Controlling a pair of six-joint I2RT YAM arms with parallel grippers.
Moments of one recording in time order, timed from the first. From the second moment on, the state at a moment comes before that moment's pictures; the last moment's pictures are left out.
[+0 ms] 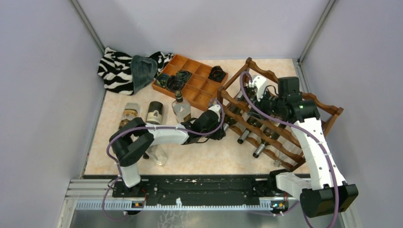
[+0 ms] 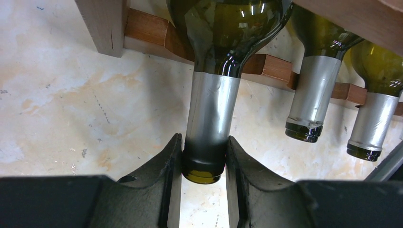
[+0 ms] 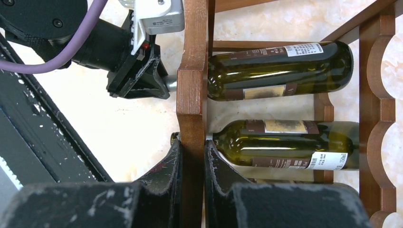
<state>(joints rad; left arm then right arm) -0.98 1.83 0.99 0.17 -0.10 -0.61 0.16 1.07 1.20 -0.93 -0.56 -0.51</state>
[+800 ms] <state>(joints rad) -0.98 1.83 0.95 0.27 -0.14 -0.53 0.16 1.07 1.20 -0.93 -0.57 -0.51</state>
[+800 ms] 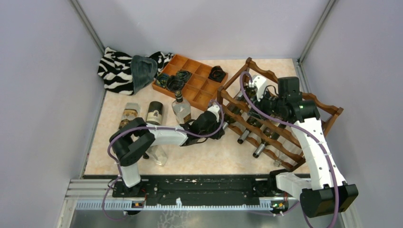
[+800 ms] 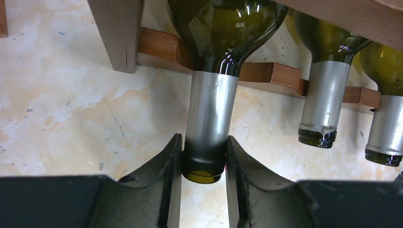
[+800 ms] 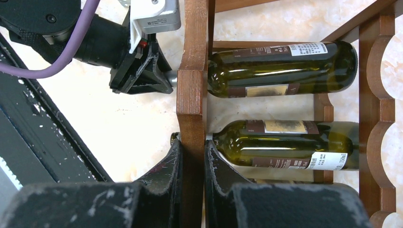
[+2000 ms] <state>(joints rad) -0.99 1.82 0.89 0.40 -0.15 -0.43 0.16 1.05 1.18 -0.91 -0.57 -0.51</state>
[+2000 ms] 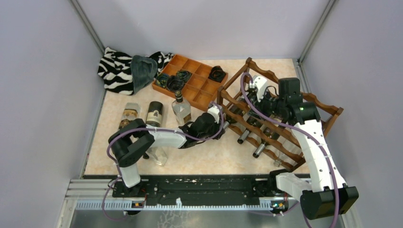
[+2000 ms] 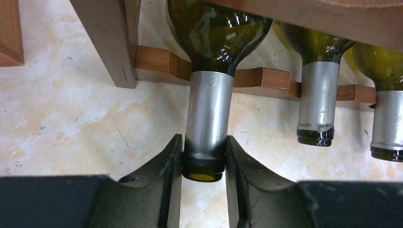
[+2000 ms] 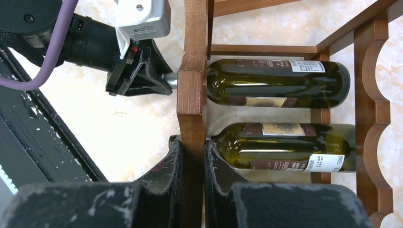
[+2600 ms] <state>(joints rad) -1.01 1.89 0.86 0.55 -0.18 -0.58 0.15 1.05 1.18 -0.90 -0.57 -0.50</state>
